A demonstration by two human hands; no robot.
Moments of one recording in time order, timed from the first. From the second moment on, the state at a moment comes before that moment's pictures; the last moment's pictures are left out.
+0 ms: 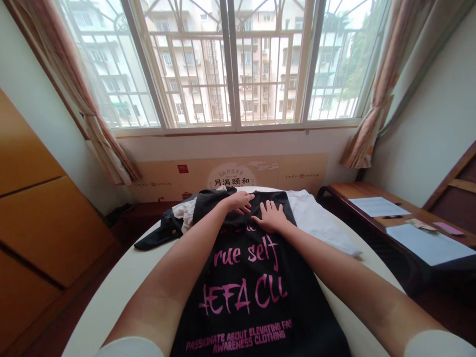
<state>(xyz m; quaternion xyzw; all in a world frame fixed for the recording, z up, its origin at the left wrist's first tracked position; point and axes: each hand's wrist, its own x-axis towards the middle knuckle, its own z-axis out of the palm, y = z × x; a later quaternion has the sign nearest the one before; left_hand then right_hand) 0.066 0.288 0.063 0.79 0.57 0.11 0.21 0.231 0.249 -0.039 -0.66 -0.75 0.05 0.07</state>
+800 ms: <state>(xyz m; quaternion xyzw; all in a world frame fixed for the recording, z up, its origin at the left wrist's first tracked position) -0.033 0.346 0.054 0.66 0.72 0.15 -0.12 0.196 0.218 -0.005 -0.44 -0.89 -0.08 0.13</state>
